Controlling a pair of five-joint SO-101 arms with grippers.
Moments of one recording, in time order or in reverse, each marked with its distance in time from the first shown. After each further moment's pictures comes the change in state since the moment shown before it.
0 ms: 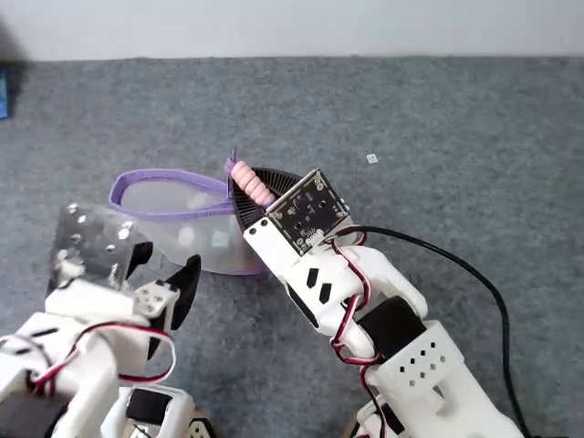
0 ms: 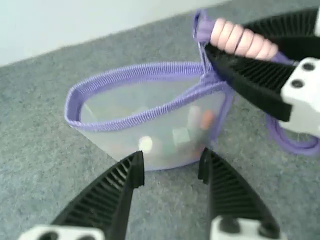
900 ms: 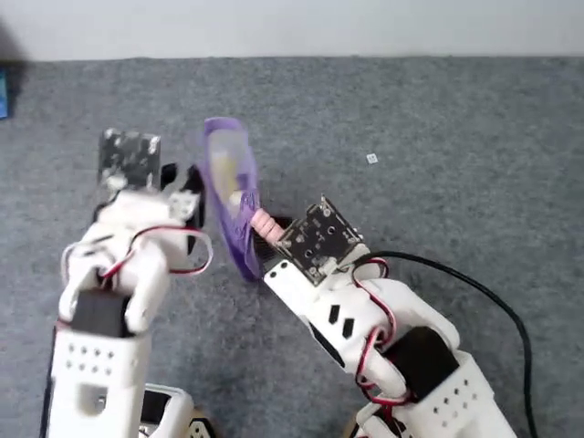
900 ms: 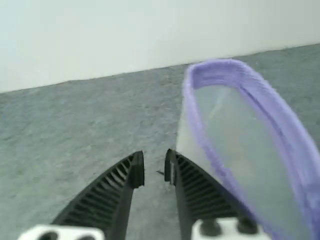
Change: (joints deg) left arm -0.6 15.0 21.4 -47.1 5.6; right arm -2.1 -11.3 -1.1 24.0 0.1
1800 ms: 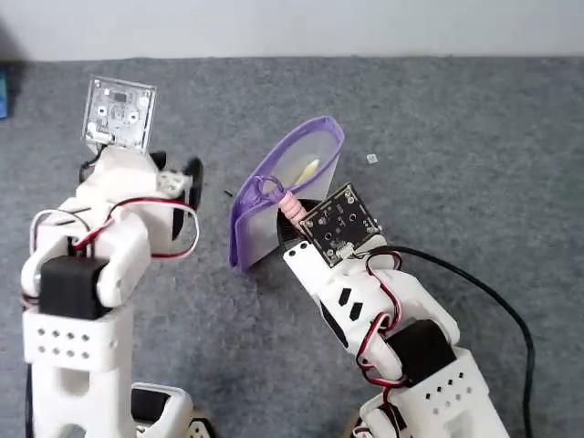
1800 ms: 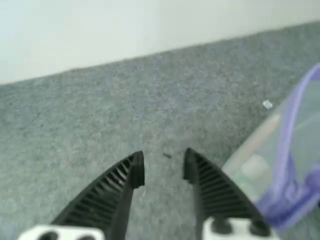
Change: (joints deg) left arm -2.4 9.3 -27.7 27.6 -3.3; right arm 8.4 -0.4 6.9 -7.8 0.0
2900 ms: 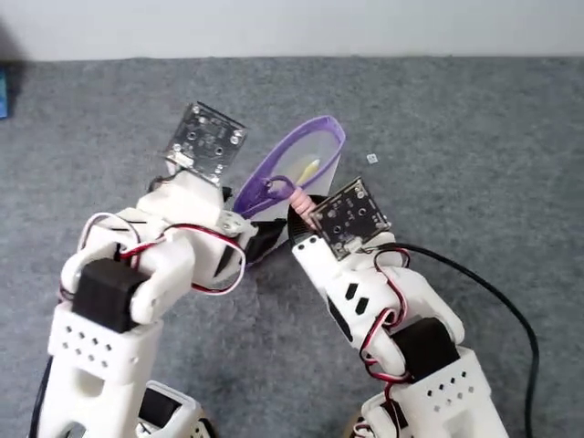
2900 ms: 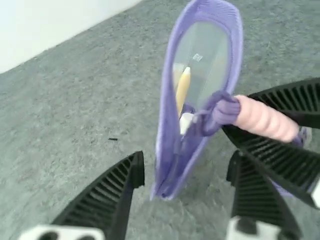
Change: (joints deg) left arm 16.1 0.4 3.4 1.5 -3.3; right arm 3.8 0.0 0.1 -0.1 0.1
